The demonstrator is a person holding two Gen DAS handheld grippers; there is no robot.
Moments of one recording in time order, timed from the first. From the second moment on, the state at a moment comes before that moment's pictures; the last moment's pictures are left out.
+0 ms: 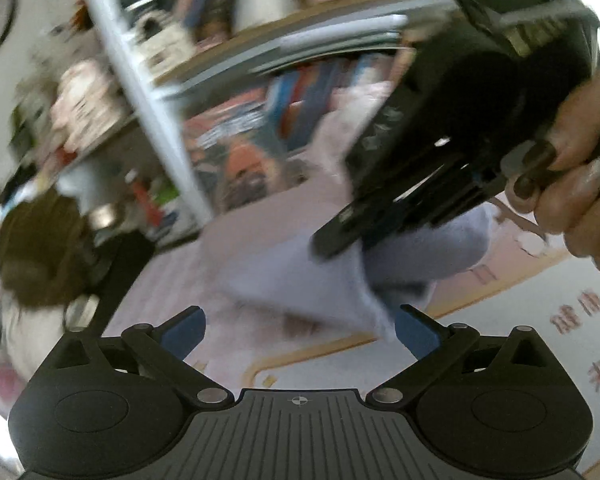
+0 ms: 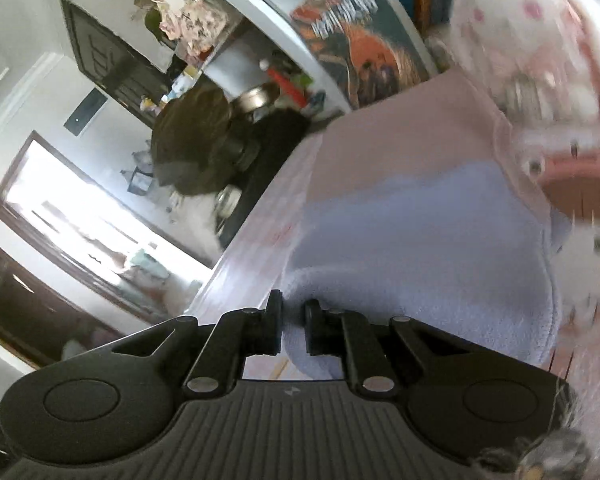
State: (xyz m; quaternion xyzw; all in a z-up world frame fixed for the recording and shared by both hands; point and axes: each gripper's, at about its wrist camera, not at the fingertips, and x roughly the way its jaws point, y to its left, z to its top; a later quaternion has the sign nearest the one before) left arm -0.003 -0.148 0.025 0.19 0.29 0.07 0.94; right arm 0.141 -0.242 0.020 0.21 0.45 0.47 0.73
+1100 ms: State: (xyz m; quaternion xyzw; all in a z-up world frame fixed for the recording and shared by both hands) left arm -0.010 -0.128 0.021 0.12 0.30 0.14 0.94; right arm 0.106 -0.340 -0.038 0.37 0.53 0.37 0.67
